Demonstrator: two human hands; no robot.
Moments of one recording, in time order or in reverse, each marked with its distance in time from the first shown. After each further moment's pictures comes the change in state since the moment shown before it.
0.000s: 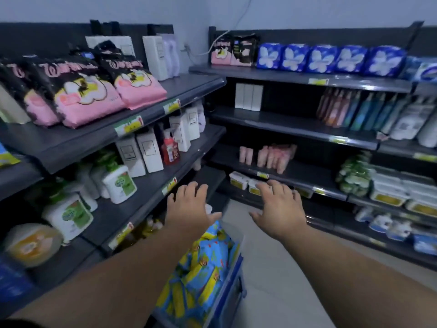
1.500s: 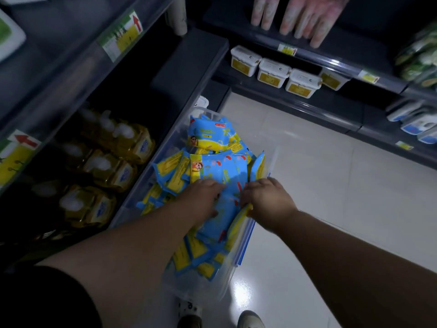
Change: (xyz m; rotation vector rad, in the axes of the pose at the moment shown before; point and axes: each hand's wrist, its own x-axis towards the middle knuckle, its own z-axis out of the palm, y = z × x) left_hand 0.032 -0.091 0.375 -0.263 -0.779 0.285; right_hand 0.035 -0.021 0.362 -0.015 -0.536 -0.266
